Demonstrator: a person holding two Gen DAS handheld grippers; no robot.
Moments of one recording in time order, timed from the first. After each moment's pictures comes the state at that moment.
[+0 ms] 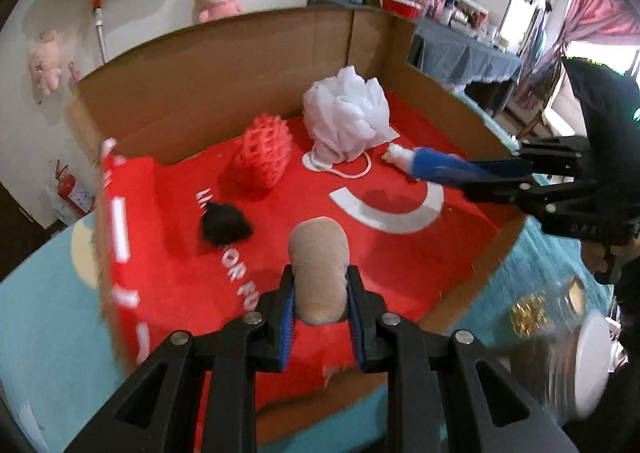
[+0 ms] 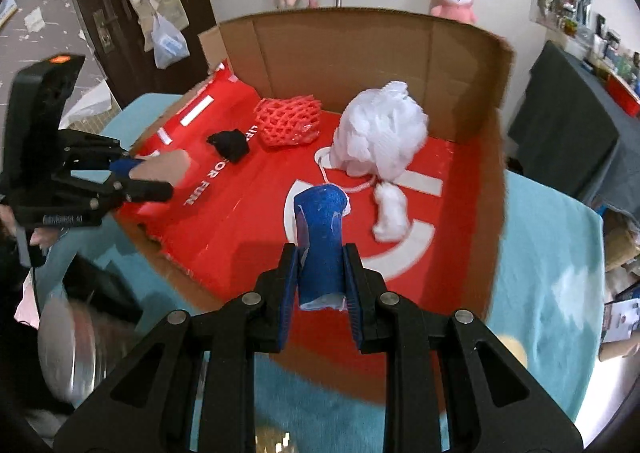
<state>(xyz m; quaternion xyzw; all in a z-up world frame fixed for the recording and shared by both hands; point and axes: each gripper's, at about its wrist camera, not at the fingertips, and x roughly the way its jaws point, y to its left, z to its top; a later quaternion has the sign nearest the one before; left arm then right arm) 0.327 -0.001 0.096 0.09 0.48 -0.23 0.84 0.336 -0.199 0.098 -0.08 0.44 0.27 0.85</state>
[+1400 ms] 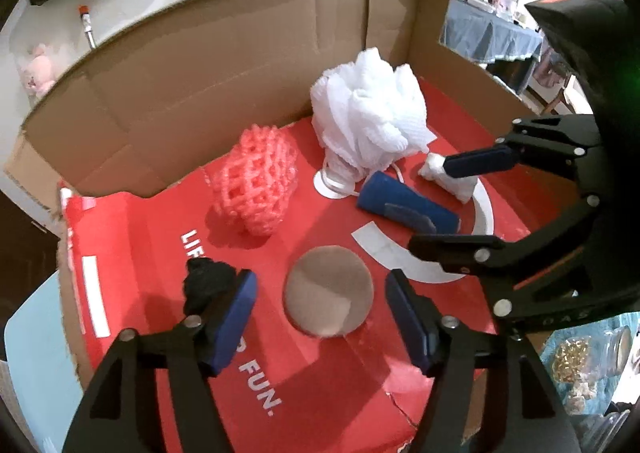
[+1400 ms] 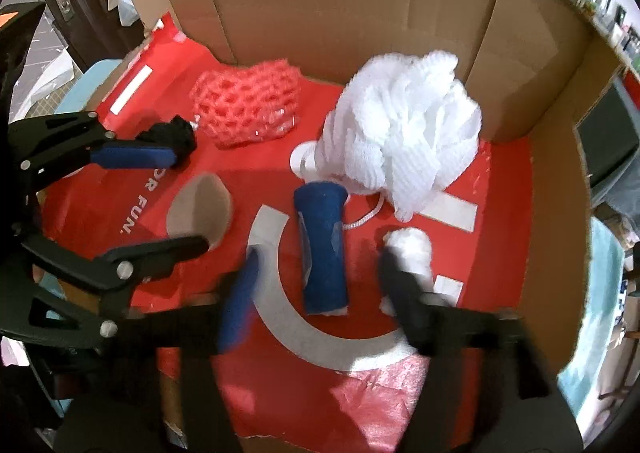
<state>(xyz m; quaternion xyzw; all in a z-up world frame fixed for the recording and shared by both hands) 0.363 -0.013 0.079 0.12 0.49 -0.19 0.84 0.409 -0.147 0.058 -0.12 0.51 0.23 0.82</state>
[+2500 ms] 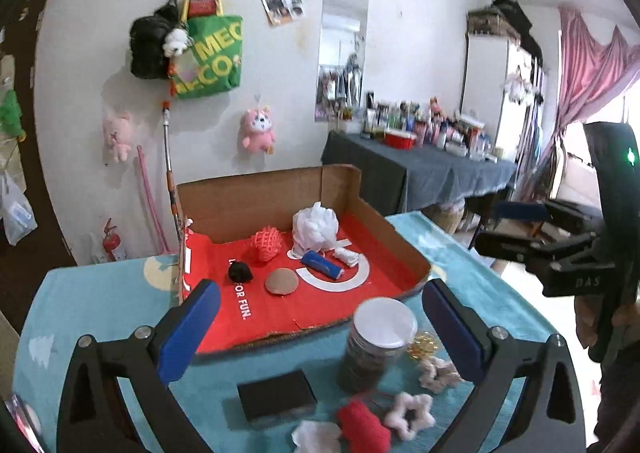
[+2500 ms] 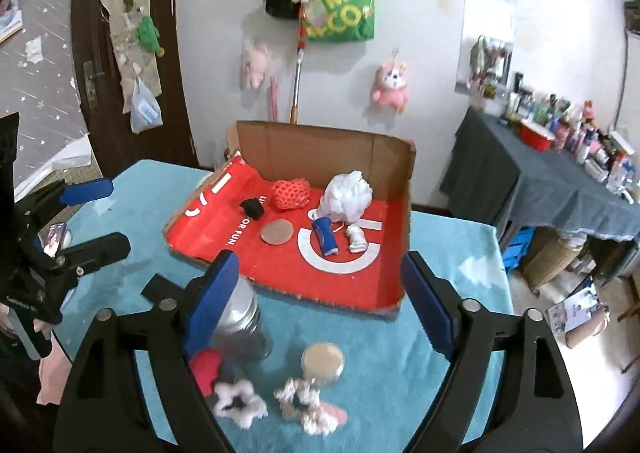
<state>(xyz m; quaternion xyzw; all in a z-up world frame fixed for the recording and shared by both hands) 0.116 0.010 0.212 0.01 0.24 -0.17 0.95 0.146 -0.215 0.216 -0.07 0.29 0.16 0.94</state>
